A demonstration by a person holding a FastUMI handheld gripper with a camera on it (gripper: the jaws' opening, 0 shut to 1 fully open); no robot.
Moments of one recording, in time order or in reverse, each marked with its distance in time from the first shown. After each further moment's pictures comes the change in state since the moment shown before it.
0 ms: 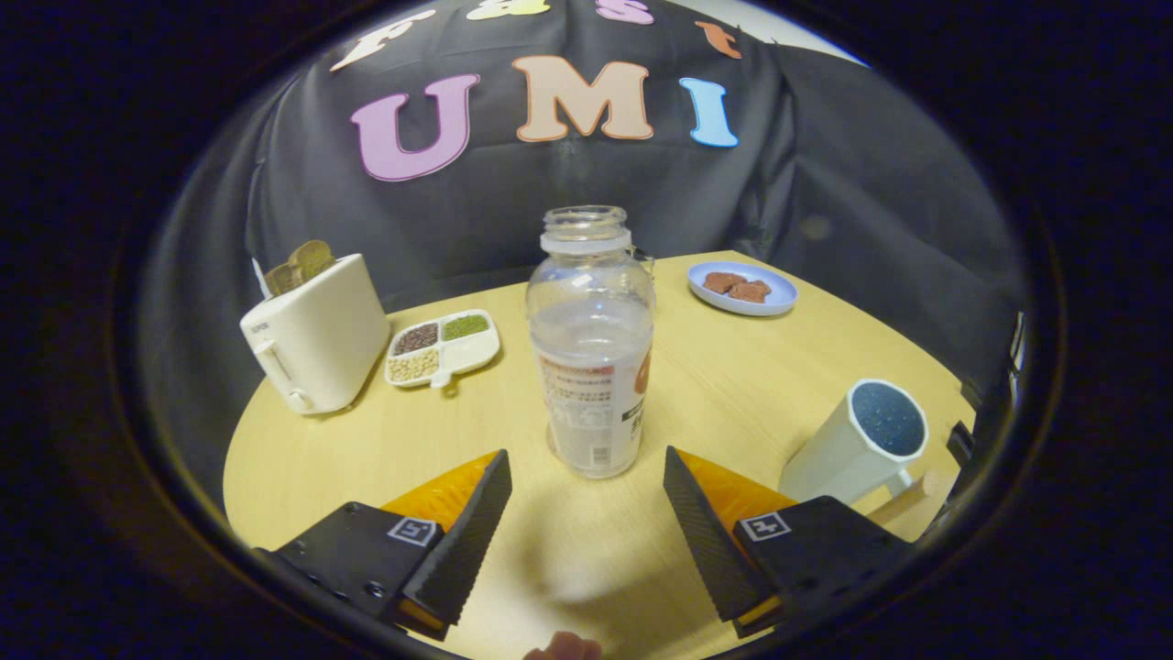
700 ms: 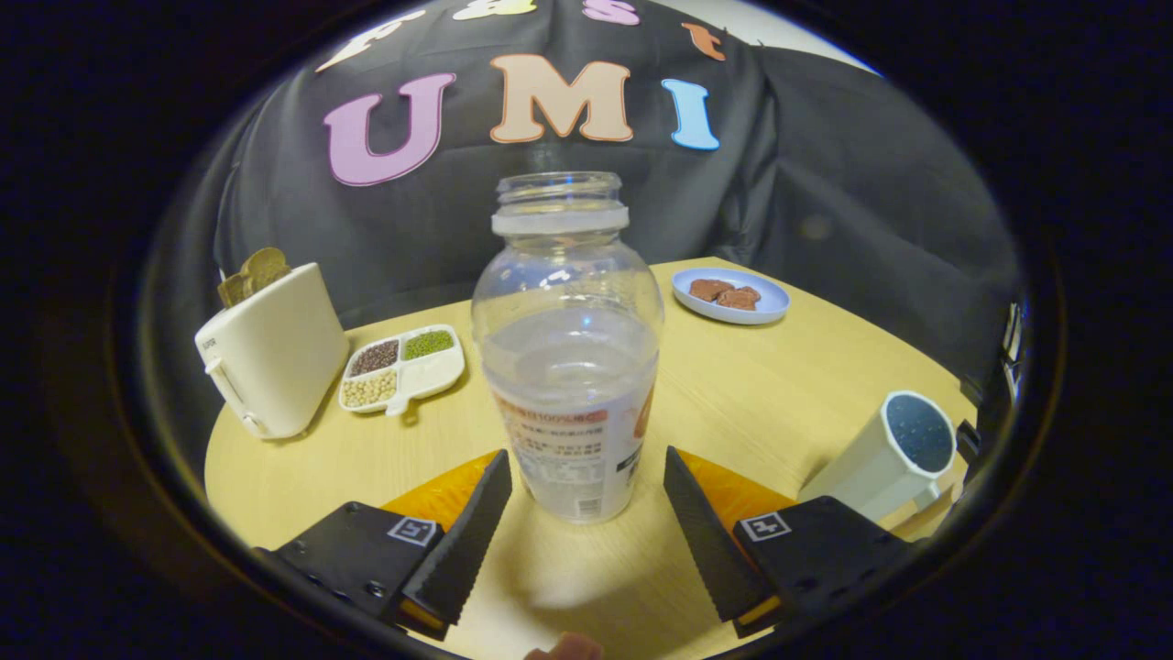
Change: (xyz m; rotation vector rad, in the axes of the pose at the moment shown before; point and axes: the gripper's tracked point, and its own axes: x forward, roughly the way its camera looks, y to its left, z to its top) arm 0.060 -0.012 0.010 0.021 -0.051 -0.106
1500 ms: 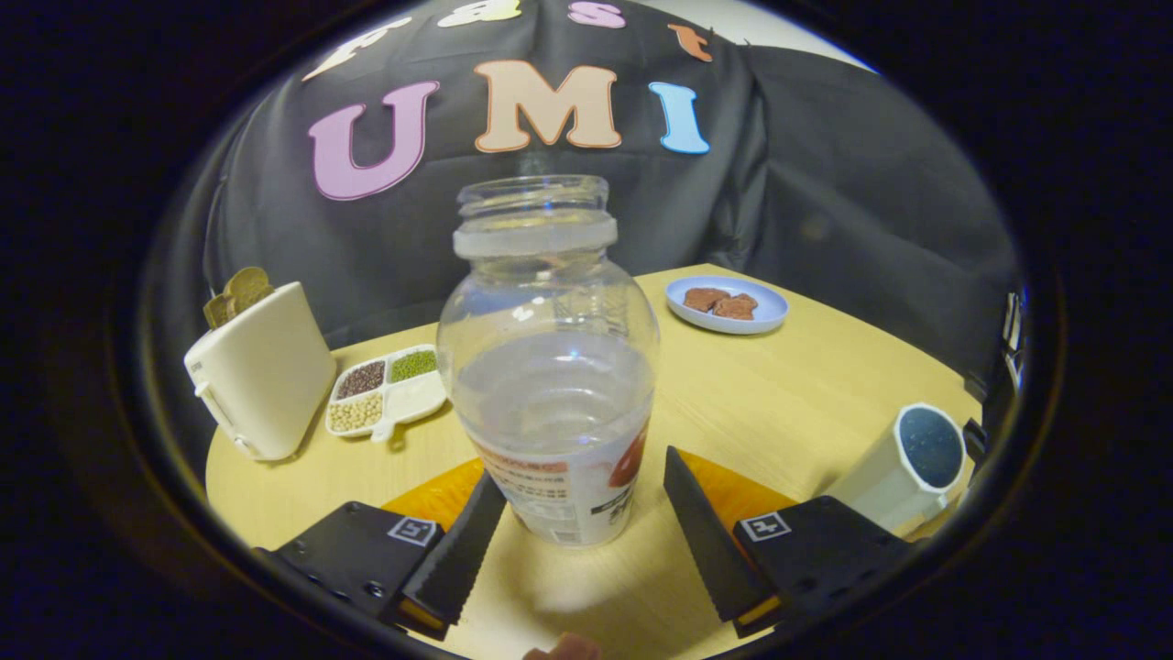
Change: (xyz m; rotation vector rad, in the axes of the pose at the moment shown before) arm 0.018 -0.005 0.013 0.032 -0.037 -0.016
